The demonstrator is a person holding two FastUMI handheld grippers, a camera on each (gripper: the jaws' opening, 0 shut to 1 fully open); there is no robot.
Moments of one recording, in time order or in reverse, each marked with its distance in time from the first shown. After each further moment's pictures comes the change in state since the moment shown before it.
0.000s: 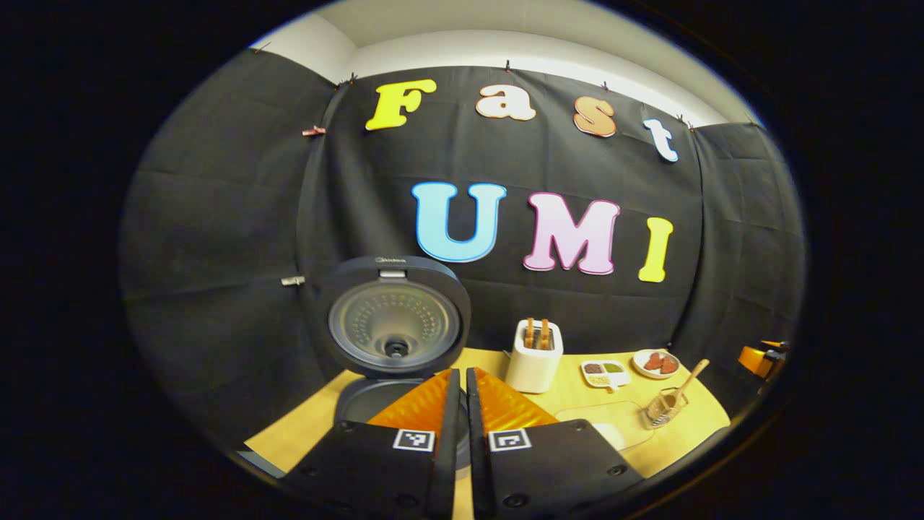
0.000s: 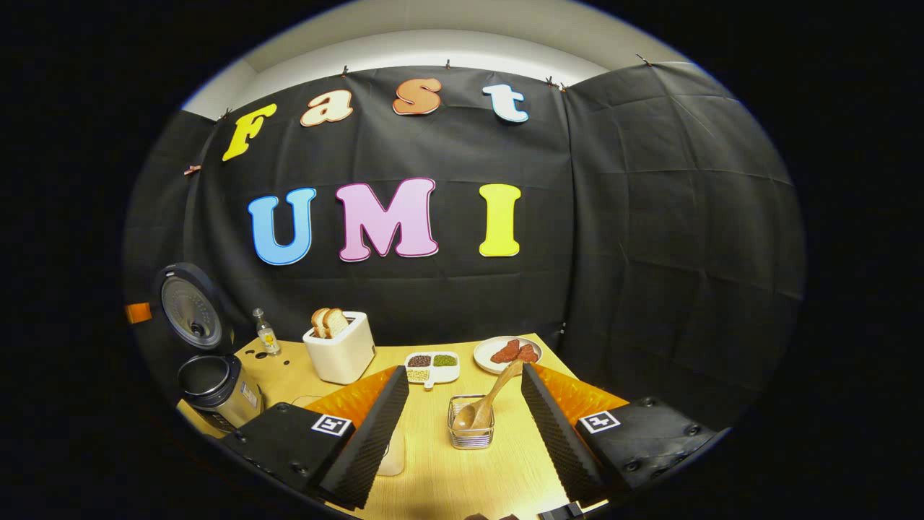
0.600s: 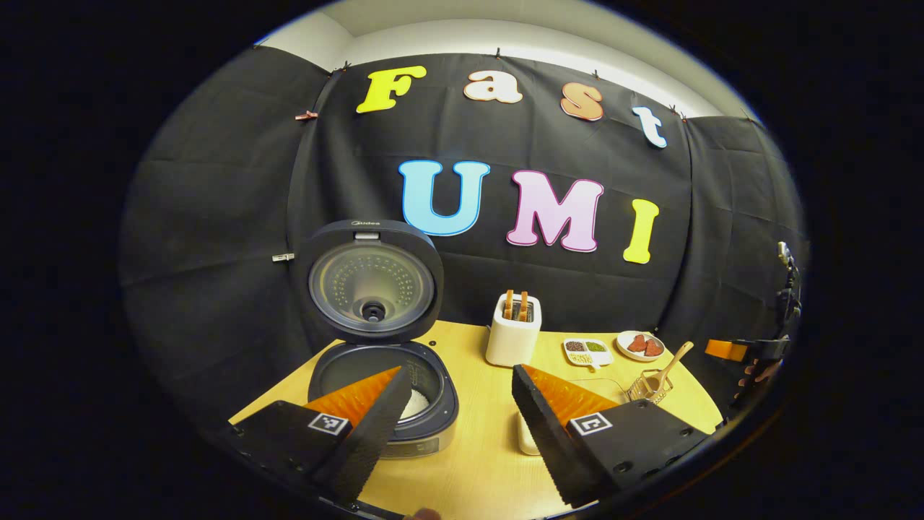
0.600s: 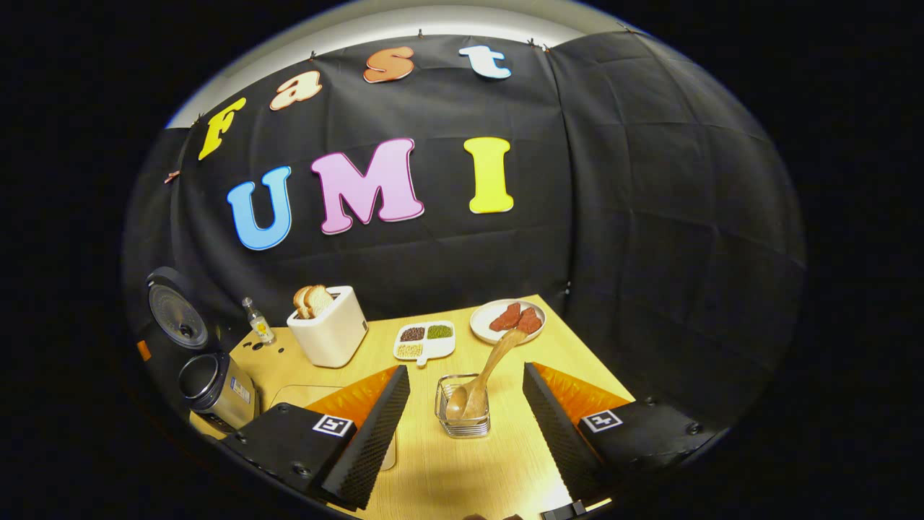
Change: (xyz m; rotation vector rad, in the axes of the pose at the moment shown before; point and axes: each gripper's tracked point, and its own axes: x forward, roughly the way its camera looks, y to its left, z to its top) left arm -0.022 -0.040 -0.042 0.011 0.064 -0.011; right arm 0.057 -0.024 -0.054 0.077 0.194 0.023
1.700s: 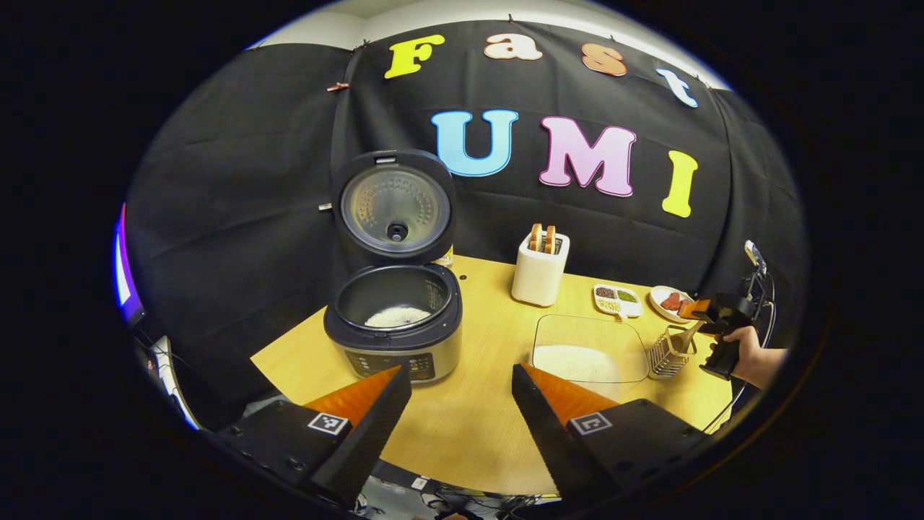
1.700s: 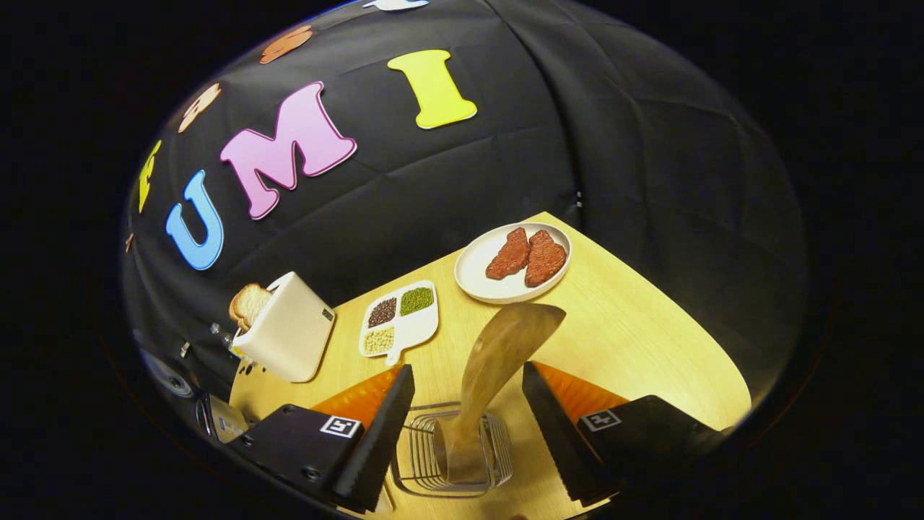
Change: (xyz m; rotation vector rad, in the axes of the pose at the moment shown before) left arm -0.042 -0.045 -0.097 -0.038 0.206 0.226; right arm 0.180 -0.033 -0.076 0.287 0.251 0.000
